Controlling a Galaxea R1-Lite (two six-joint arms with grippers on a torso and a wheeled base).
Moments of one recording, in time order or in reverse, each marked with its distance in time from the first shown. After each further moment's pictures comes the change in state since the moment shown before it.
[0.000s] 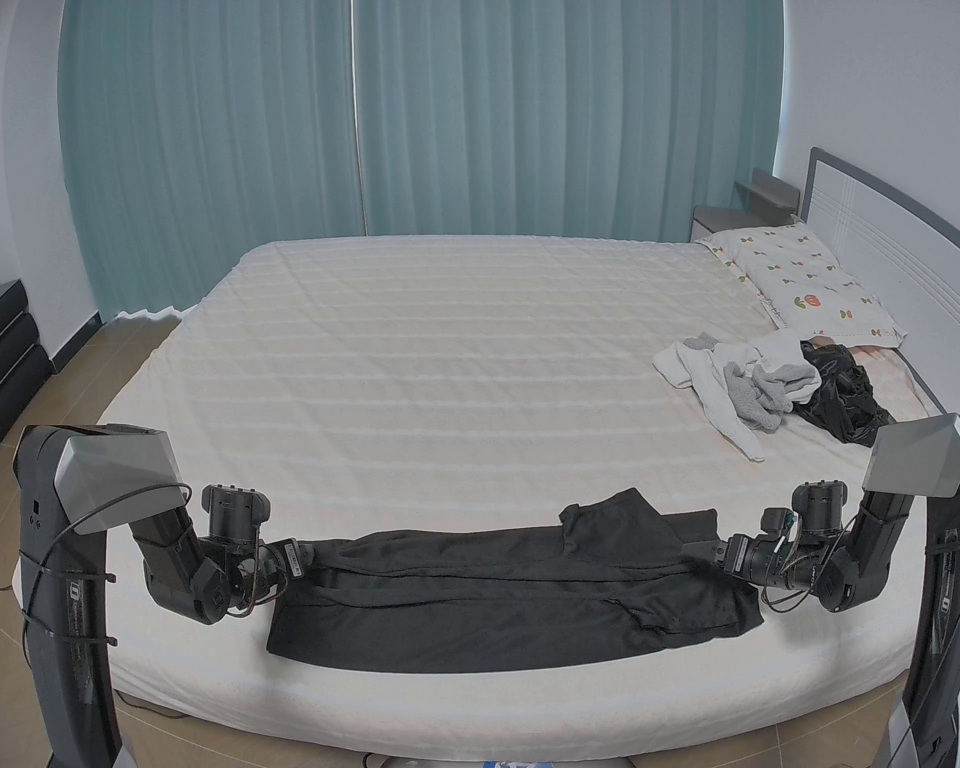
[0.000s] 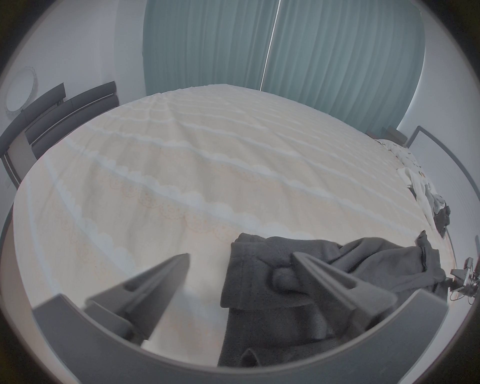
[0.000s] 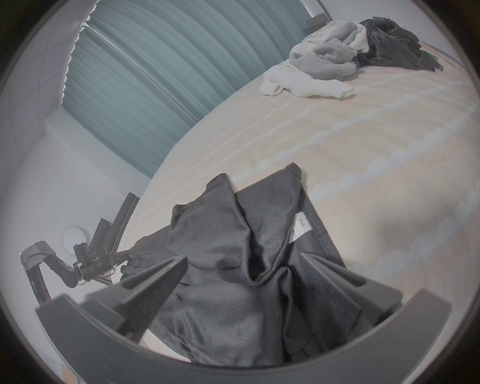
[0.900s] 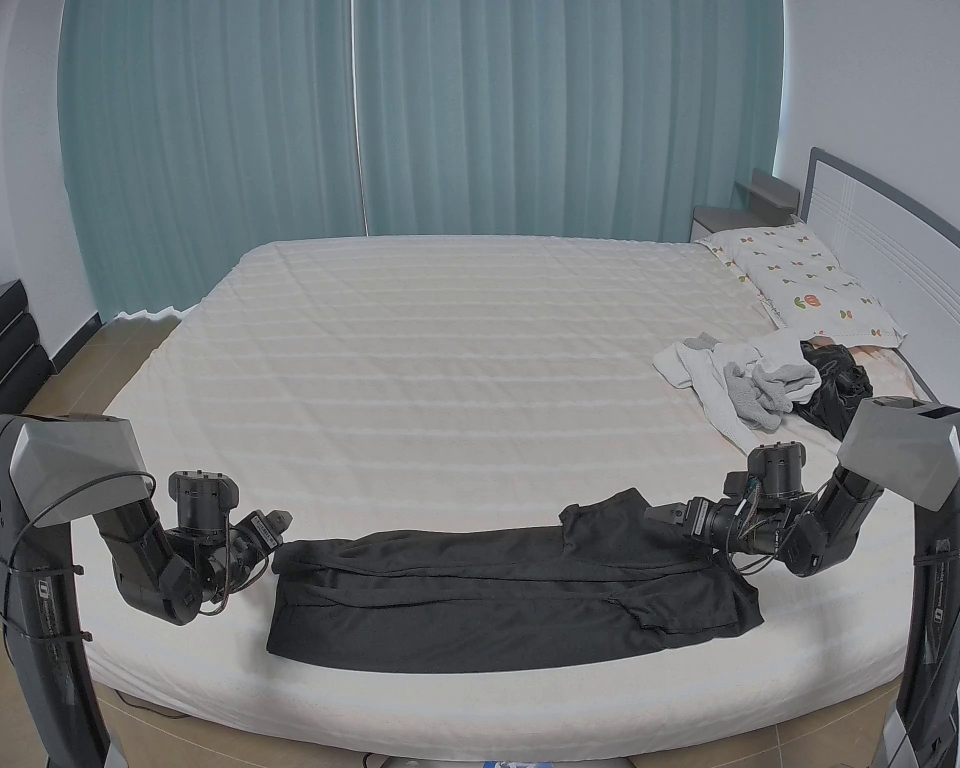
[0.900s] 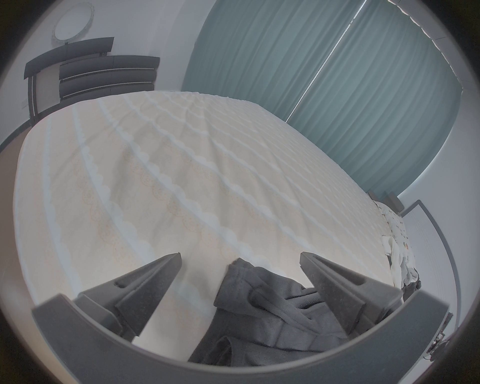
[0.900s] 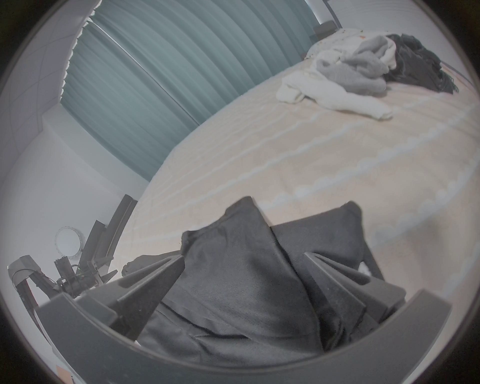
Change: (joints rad) left arm 0.036 -0.122 0.112 -0.099 -0.018 -0.318; right arm 0.137 -0.012 -0.266 0.234 -0.134 0.068
